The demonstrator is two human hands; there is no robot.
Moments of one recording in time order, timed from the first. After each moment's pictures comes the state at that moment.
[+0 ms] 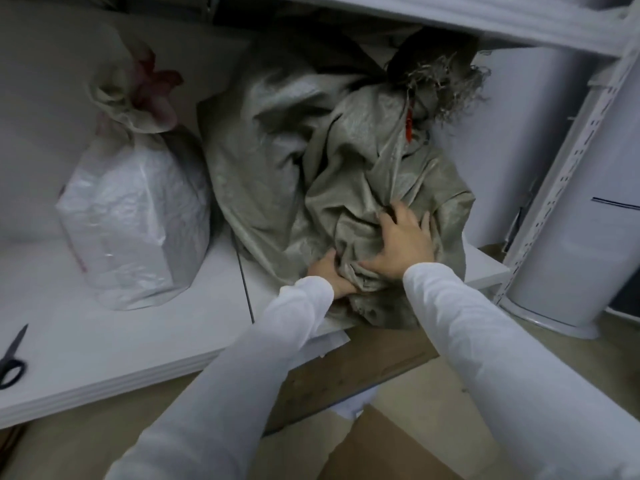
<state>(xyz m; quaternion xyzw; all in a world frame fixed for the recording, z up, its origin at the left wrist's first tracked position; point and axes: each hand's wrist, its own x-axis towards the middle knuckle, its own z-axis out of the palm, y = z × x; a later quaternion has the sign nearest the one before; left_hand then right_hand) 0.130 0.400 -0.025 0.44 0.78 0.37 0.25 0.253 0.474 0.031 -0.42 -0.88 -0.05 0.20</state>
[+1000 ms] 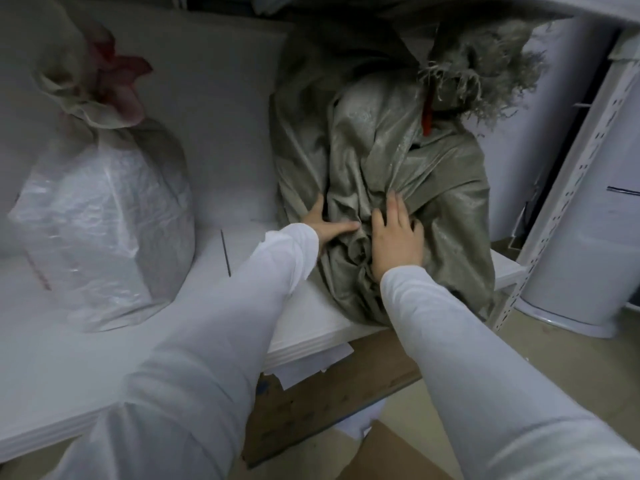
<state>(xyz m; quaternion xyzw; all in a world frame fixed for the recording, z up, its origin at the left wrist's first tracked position) 0.064 0.478 0.010 0.40 0.72 0.48 0.31 0.214 0.520 -0.013 -0.47 -0.84 -0.15 0.21</state>
